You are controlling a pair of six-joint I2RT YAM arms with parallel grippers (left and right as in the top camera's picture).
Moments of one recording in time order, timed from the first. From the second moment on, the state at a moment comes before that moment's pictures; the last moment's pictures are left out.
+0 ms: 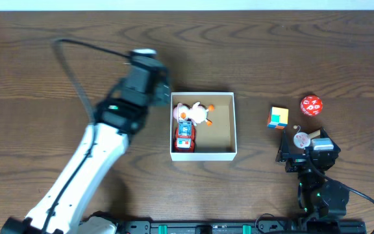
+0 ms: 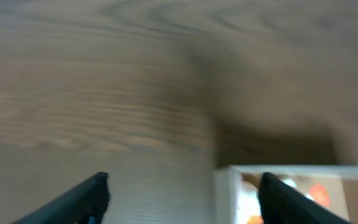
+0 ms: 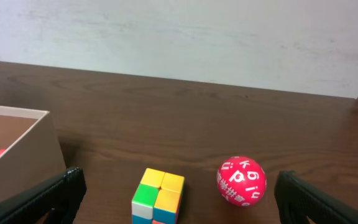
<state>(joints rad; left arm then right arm) -0.38 1.37 1.13 -0.58 -0.26 -0.36 -0.02 0.01 0.03 -0.11 -0.06 -0.05</state>
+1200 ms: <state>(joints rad) -0.13 1.34 1.14 -0.68 -0.27 -0.41 -0.02 0.04 0.11 -0.25 -0.04 0.02</state>
